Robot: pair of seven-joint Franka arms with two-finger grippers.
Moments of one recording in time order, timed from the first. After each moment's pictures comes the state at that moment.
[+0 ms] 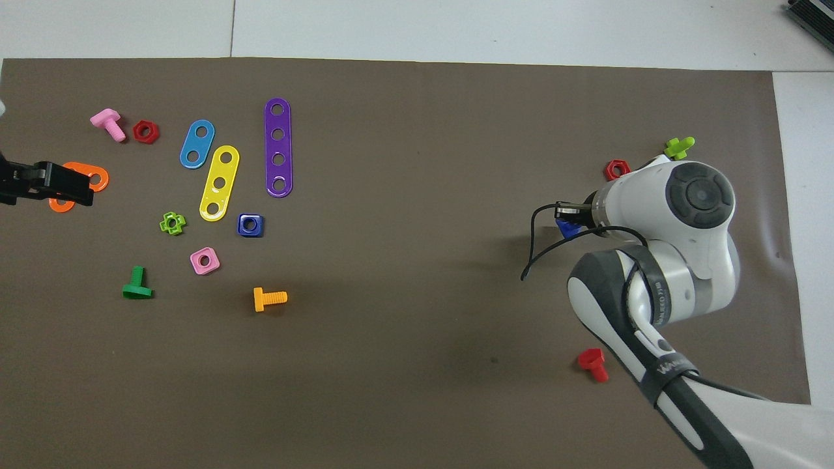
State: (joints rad) left arm 0.01 0.05 -0.02 -1.56 0.03 1.62 0.05; right arm 0.15 0.17 0.01 -2.06 -0.05 2.34 0.37
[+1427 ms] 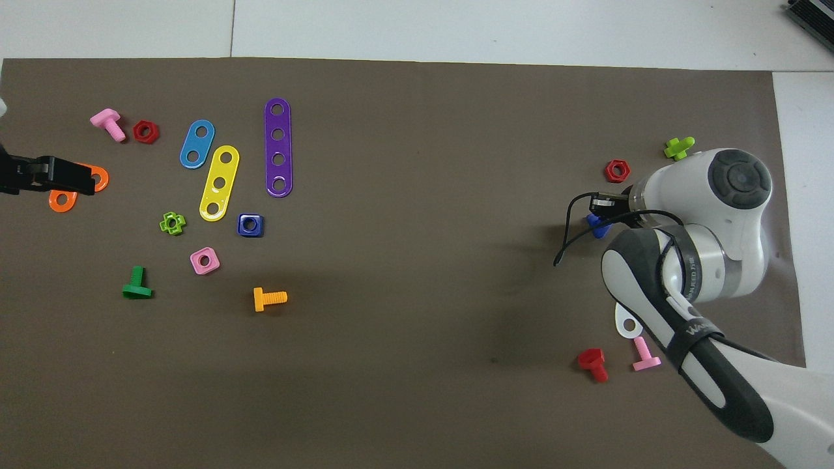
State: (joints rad) left arm 0.01 0.03 -0.01 -1.62 0.03 1.74 0.05; right arm 0.05 0.24 0.02 -2.04 -0.05 2.35 0.34
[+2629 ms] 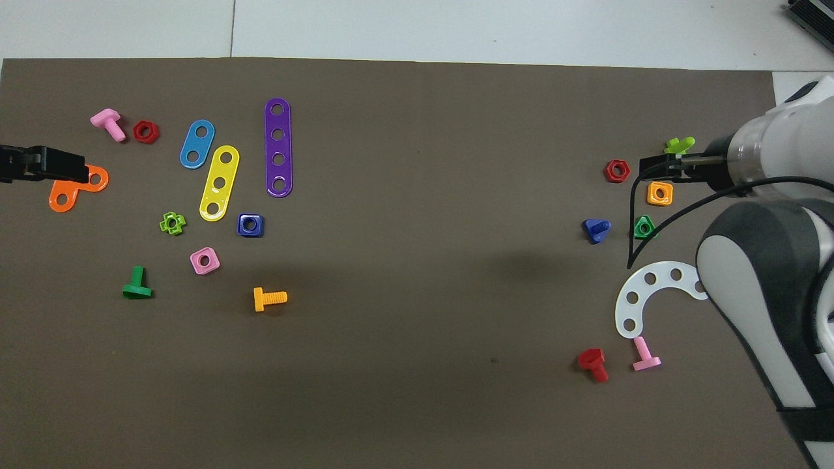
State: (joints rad) left arm 0.01 0.03 -0.01 -1.62 0.03 1.78 0.05; right arm 0.05 0.04 0.02 -1.75 -0.05 1.97 0.12
